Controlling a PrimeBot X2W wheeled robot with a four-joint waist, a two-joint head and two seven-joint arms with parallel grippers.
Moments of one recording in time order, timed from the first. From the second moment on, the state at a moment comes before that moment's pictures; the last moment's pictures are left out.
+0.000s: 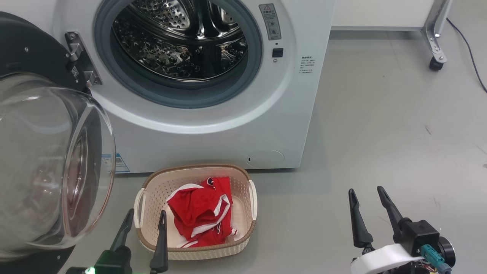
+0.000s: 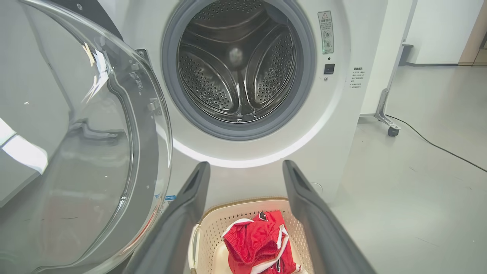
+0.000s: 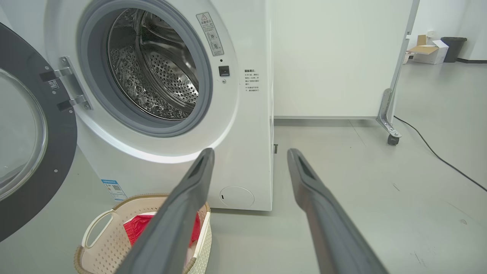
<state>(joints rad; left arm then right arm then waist) 0.15 0.05 -0.23 0.03 -0.23 0.10 -0.21 0.11 -0.04 0.21 0.11 0.26 -0.06 -0.26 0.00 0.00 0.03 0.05</state>
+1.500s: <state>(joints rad) 0.11 0.05 -0.20 0.01 -0.25 0.11 -0.23 0.10 -0.04 0.22 0.10 0.23 -0.04 -0.26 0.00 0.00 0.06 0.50</state>
